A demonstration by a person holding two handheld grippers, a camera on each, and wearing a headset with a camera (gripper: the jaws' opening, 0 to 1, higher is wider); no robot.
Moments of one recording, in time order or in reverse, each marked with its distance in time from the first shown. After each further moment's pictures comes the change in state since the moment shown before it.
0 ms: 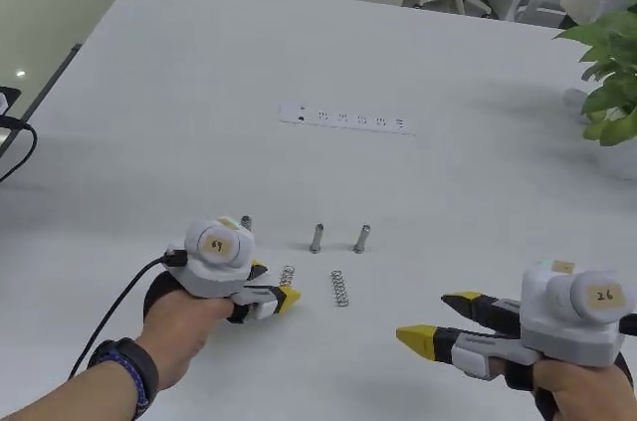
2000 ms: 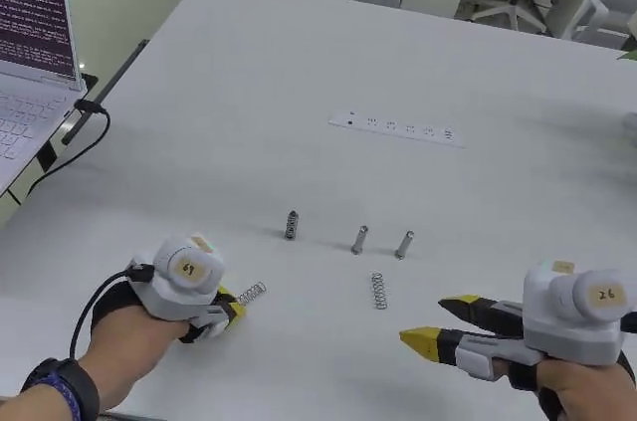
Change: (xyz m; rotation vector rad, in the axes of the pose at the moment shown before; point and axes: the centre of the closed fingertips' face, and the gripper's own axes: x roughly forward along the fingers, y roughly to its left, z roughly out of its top) left arm -0.090 0.043 -0.077 0.083 0.151 0.134; right arm 0.028 0.037 0.009 -0.076 0.046 0.120
